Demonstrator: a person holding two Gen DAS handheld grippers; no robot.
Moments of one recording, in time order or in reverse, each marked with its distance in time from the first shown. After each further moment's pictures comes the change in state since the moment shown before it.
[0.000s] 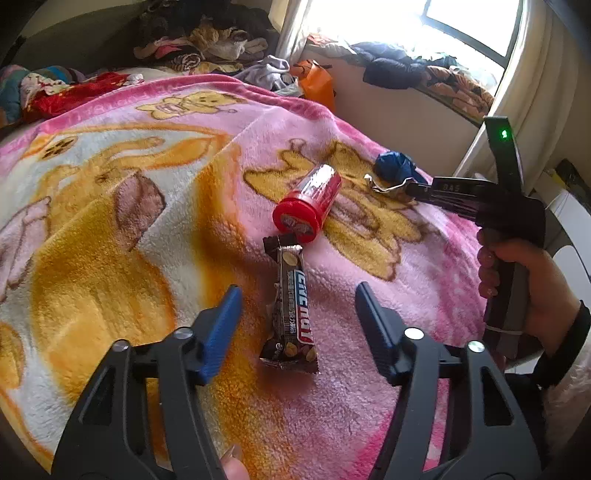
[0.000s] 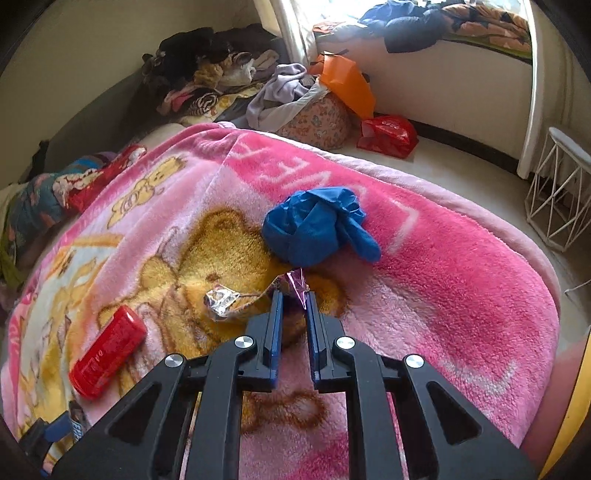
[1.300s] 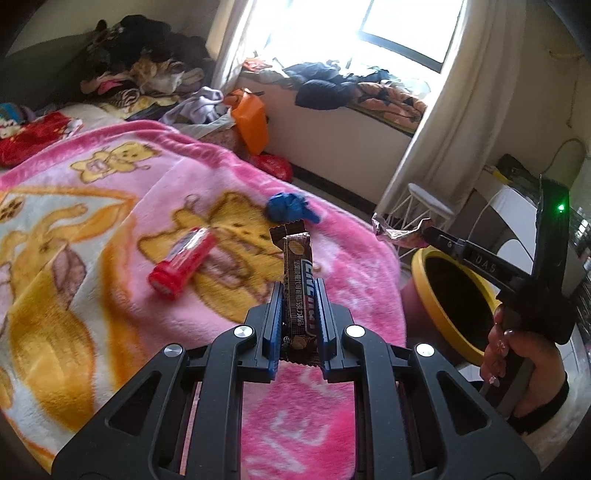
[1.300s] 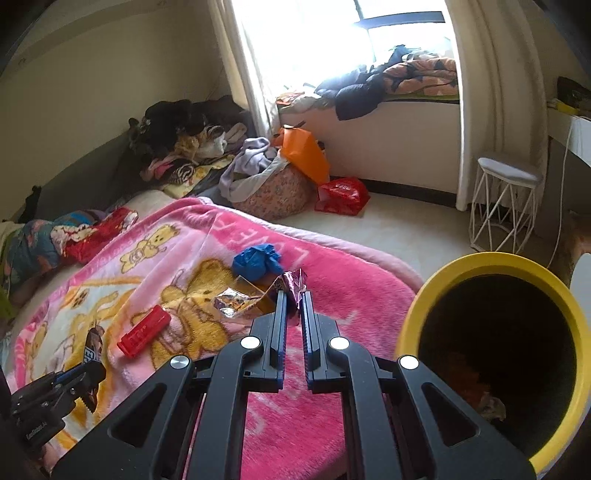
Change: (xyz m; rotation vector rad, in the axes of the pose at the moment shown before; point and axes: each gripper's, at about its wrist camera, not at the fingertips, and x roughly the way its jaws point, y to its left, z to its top) left arm -0.047 -0.088 0.027 0.108 -0.100 -0.210; right arm -0.183 -0.039 -0.055 0.077 -0.275 -0.113
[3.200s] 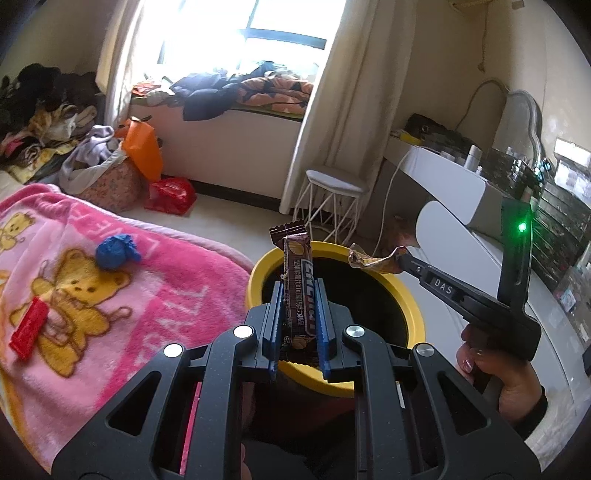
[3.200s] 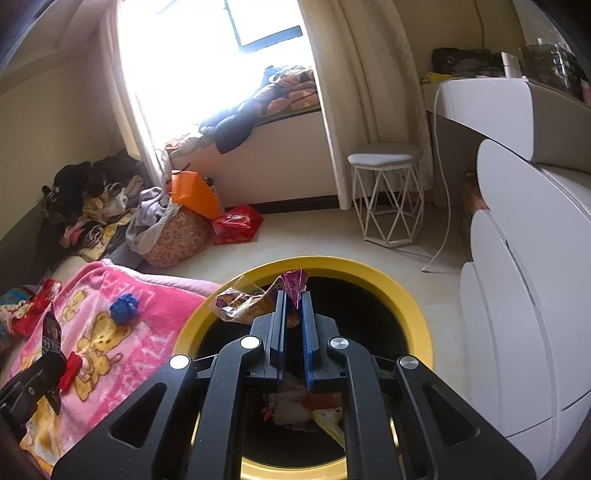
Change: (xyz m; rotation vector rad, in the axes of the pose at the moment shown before) left arm 0.041 -0.180 0.002 0.256 -0.006 -0.260; right arm -0.093 -0.167 -0.023 0.253 -0.107 -0.317
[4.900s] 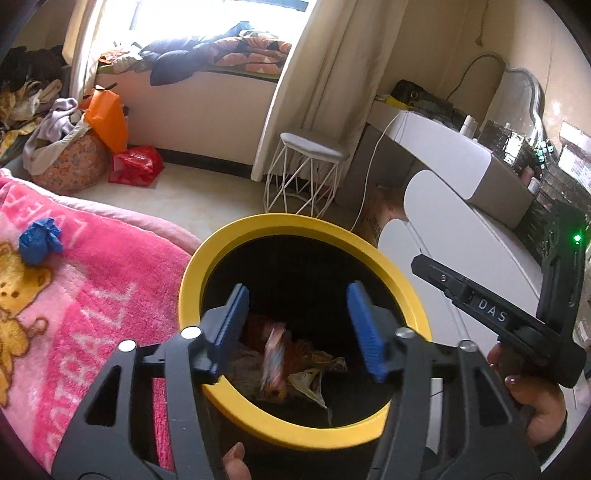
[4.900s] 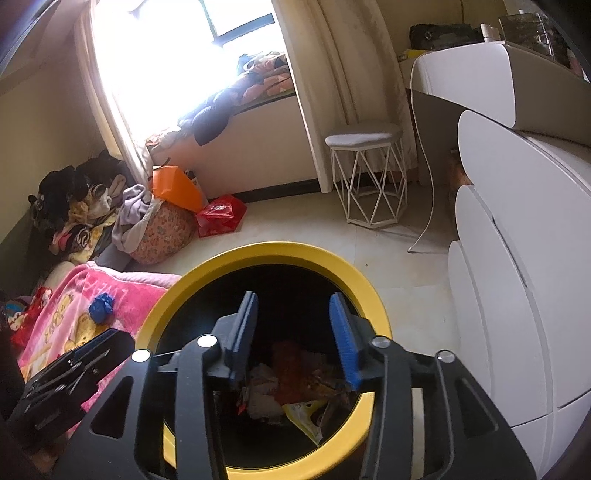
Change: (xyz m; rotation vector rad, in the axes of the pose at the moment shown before) left arm 0.098 -0.014 0.002 -0.005 0.129 -0.104; right arm 0.020 -0.043 -0.003 0.057 0.052 -0.030
